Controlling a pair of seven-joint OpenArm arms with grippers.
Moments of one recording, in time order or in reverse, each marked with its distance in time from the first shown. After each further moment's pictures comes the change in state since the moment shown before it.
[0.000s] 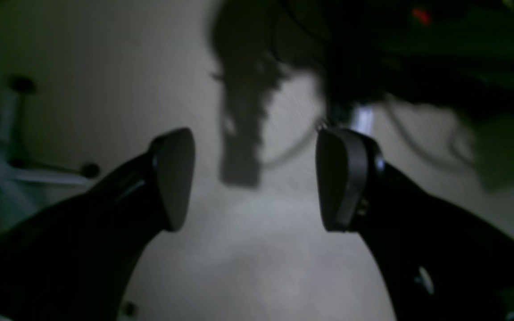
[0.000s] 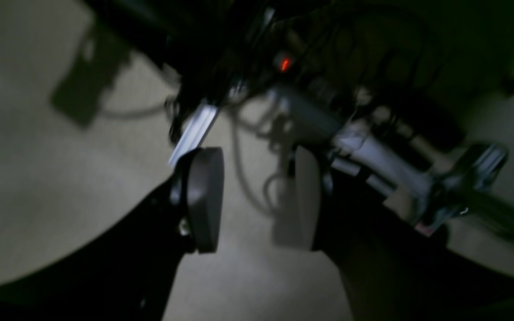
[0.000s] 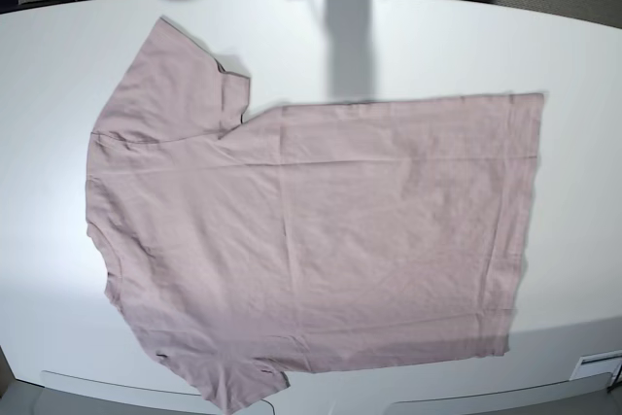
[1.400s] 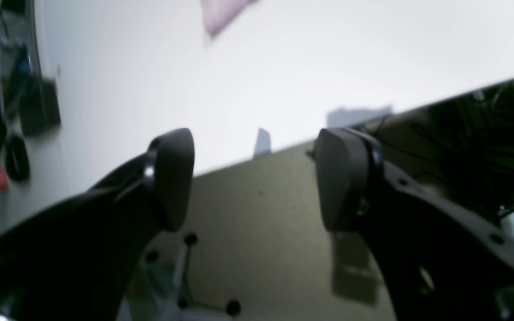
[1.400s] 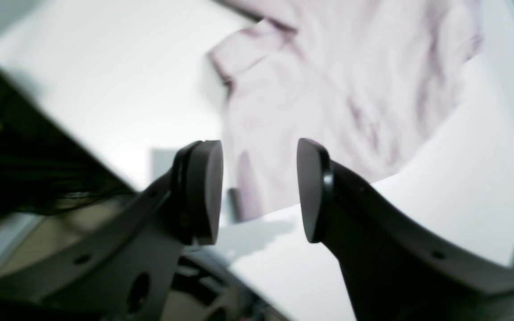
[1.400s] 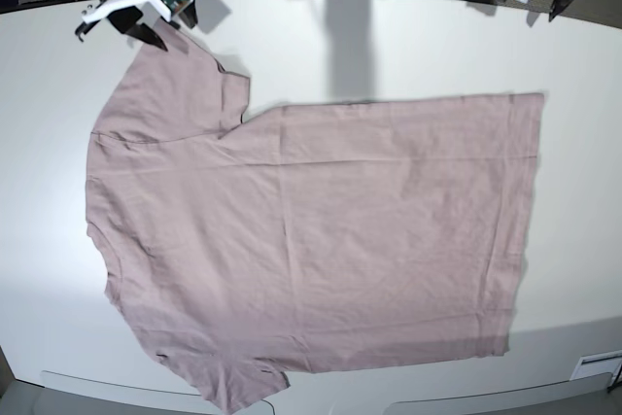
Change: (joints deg) left arm -9.8 -9.8 8.9 8.6 24.8 3.3 0.1; right arm 10.4 -0.1 7.7 22.7 -17.0 0.7 -6.9
